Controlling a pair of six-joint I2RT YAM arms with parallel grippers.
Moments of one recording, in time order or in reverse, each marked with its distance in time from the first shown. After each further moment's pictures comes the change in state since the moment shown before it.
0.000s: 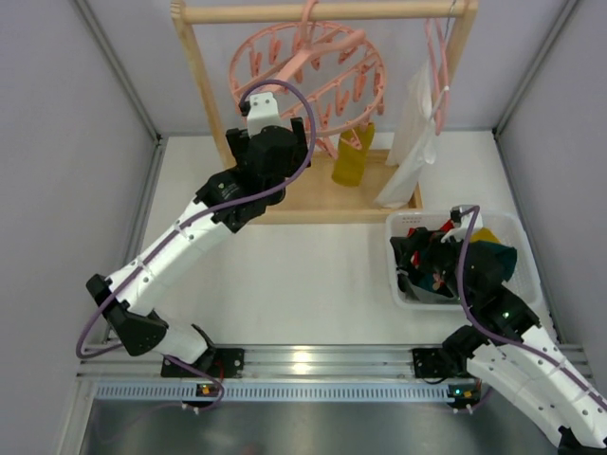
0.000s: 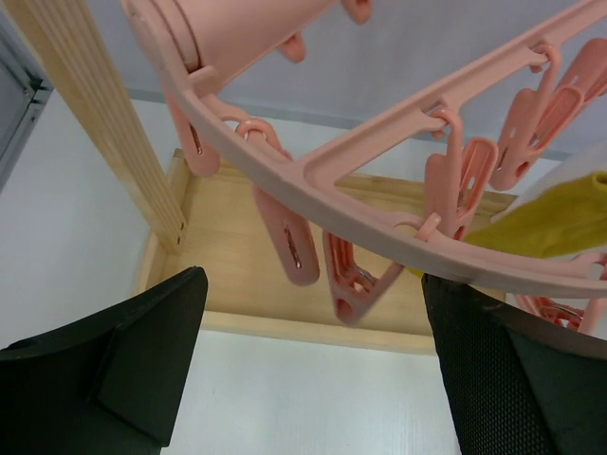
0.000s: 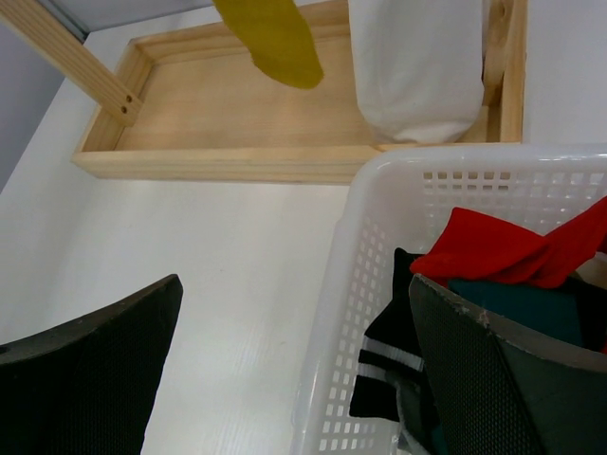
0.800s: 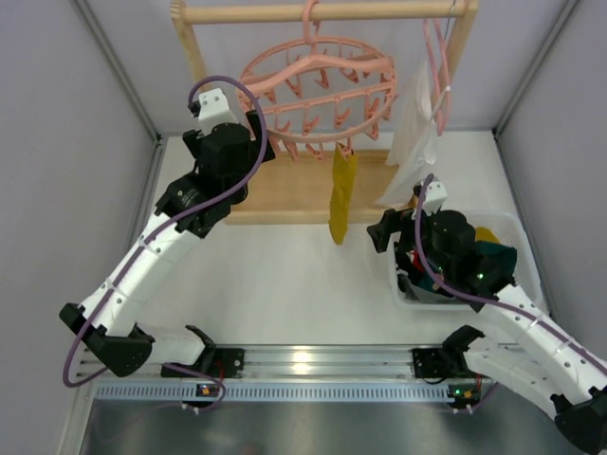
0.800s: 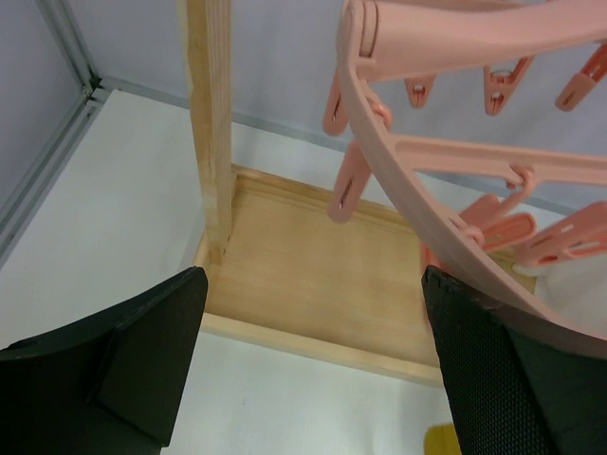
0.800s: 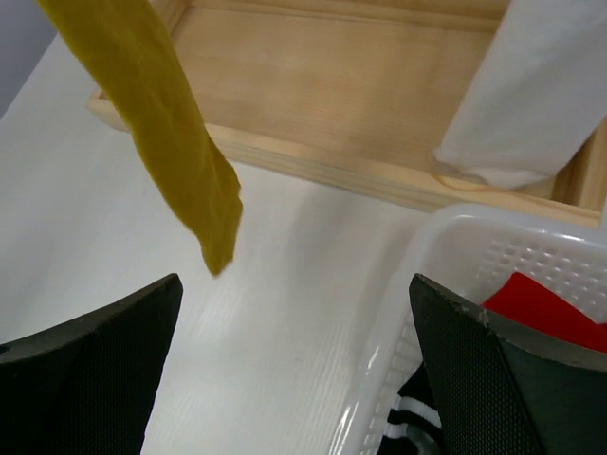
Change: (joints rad) left arm 0.167 -0.146 -0.067 -0.015 0.057 -0.016; right arm 0.000 0.312 0.140 0.097 -0.143 -0.122
